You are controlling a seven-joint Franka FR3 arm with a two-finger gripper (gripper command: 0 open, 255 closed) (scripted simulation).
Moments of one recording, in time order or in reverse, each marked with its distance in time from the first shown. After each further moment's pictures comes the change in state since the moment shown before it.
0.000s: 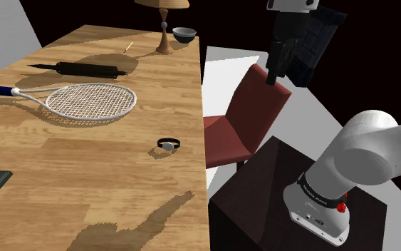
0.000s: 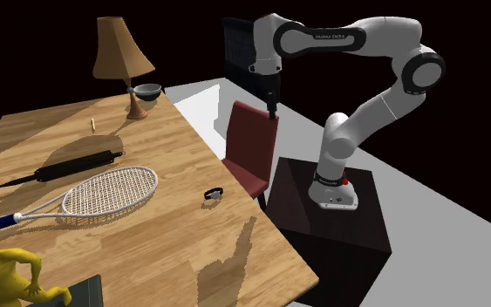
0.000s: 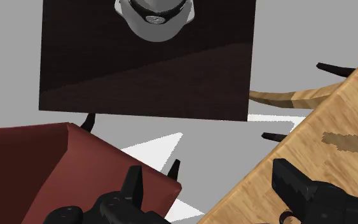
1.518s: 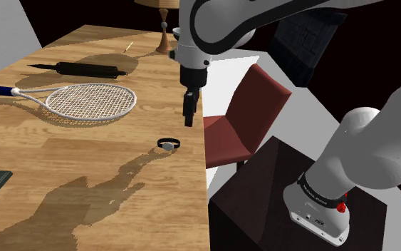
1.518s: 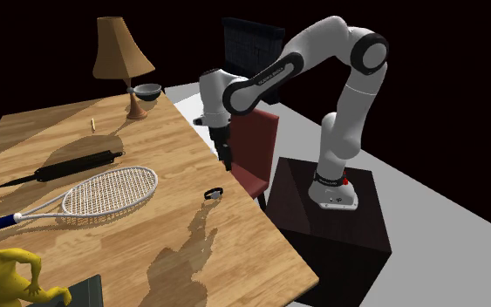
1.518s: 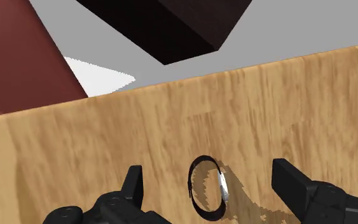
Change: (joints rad) arm 0.215 0.611 0.149 0.119 0.123 0.564 -0.285
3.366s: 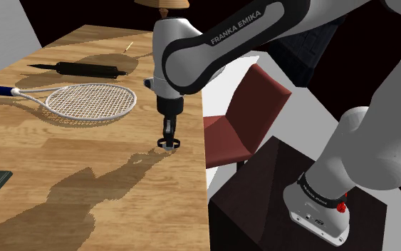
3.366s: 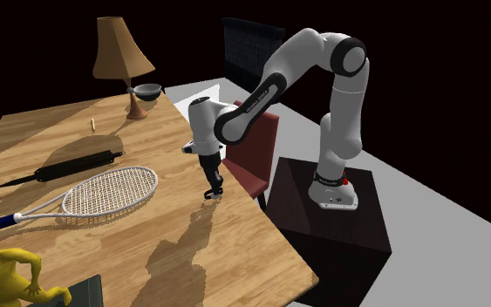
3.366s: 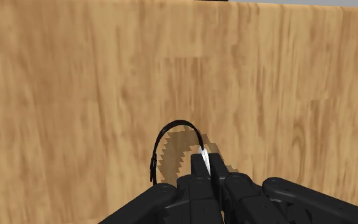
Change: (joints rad) arm 0.061 0.225 0.062 0.051 0.004 0.199 -0.056
